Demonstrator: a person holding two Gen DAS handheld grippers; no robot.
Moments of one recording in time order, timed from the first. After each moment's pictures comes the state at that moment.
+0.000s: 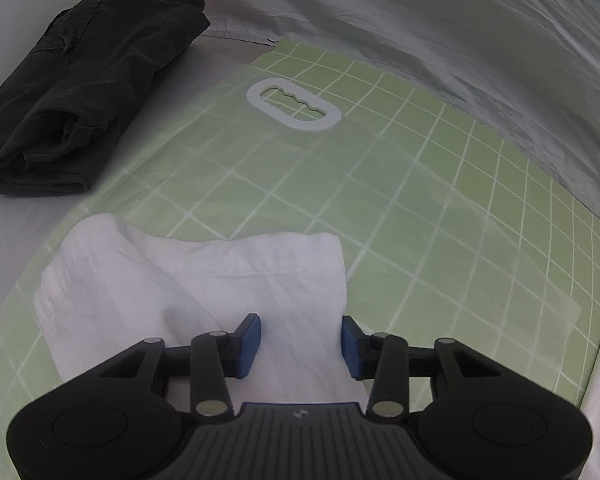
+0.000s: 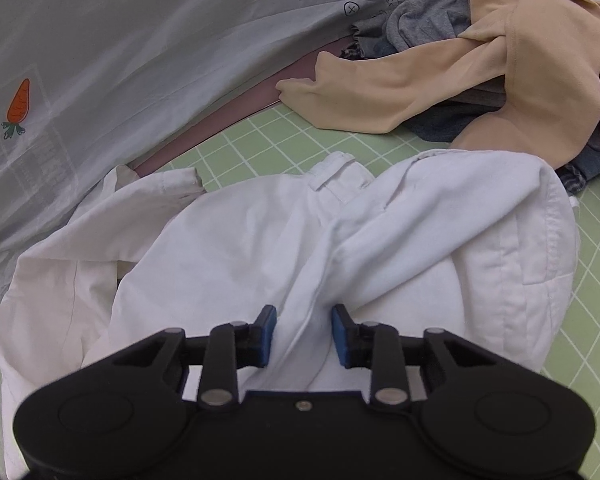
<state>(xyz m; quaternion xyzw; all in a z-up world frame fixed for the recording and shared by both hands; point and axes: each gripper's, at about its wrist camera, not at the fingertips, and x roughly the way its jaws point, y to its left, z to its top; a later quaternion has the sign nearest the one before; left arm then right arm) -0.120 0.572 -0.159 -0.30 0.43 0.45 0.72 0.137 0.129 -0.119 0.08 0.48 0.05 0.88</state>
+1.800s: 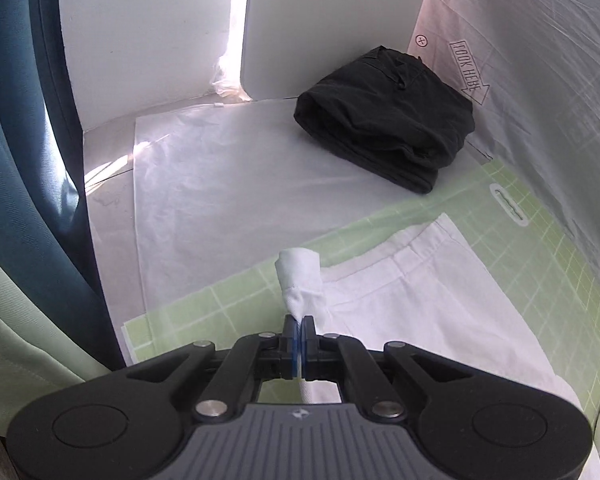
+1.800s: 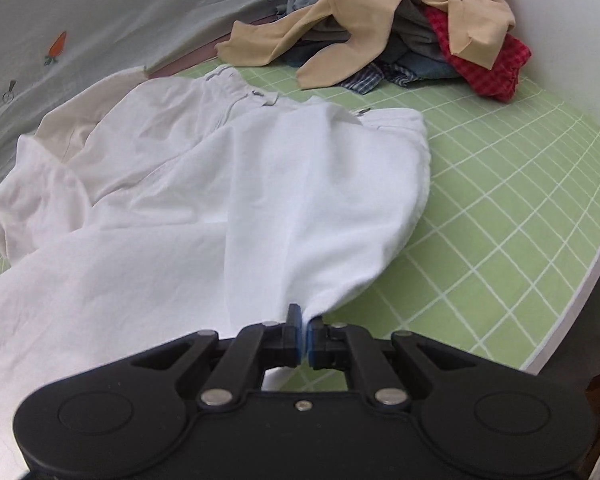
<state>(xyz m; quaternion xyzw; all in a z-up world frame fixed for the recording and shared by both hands) -0.438 0.492 -0.095 -0.37 0.28 0.60 0.65 -0.081 -0.031 -0.115 0.02 0.48 0.06 0.87</state>
